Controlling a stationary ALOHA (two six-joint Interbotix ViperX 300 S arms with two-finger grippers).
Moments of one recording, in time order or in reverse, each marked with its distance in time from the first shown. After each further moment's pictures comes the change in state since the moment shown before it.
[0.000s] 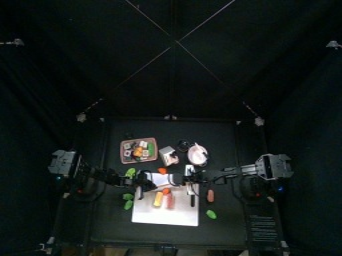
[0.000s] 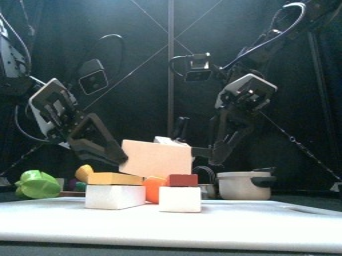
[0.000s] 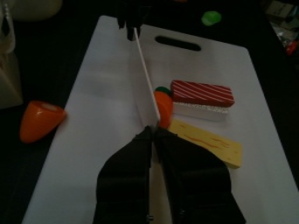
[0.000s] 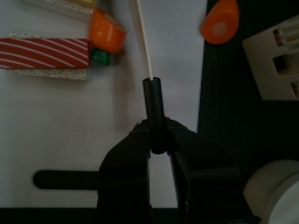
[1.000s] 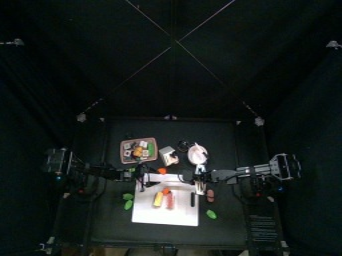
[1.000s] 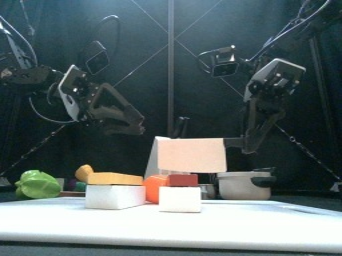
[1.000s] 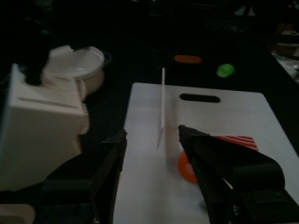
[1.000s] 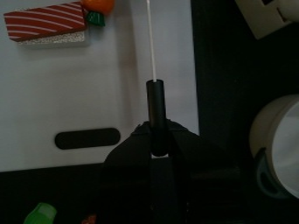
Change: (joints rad) left arm 0.225 -0.186 0.005 0.041 -0.081 0.250; right arm 0.005 -0.245 0.170 0.037 0.124 0.164
